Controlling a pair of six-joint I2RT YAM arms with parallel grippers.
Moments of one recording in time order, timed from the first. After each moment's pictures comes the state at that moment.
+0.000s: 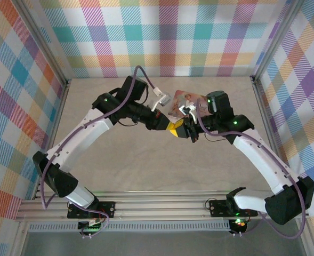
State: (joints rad) left arm -0.66 1.57 1.72 -0.96 0.76 -0.12; right arm 0.48 1.20 1.16 -0.60 -0.94 -0.17
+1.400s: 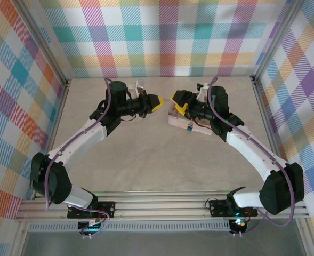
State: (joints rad) left arm -0.50 1.47 1.22 0.00 0.70 -1.15; right arm 0.44 1.33 1.07 -0.01 -0.51 1.16
